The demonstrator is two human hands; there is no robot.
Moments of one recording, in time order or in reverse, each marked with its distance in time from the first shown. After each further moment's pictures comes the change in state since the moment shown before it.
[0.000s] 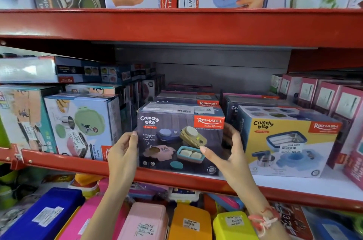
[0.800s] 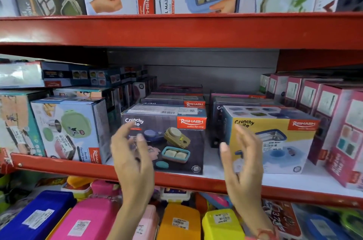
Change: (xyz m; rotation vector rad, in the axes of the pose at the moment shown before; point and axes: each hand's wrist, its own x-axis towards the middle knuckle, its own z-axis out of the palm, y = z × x) left_hand -0.063 0.042 0.047 0.023 0.169 0.329; right_hand -0.027 -0.015 -0.035 -0.165 0.368 -0.460
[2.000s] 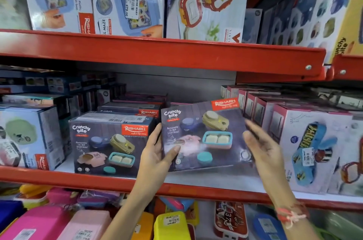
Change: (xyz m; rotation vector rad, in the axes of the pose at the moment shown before) left_hand -0.055 0.072 0.106 -0.372 -0.553 -0.348; right_hand 0.079 0.053 -0.170 0.310 -0.074 0.441
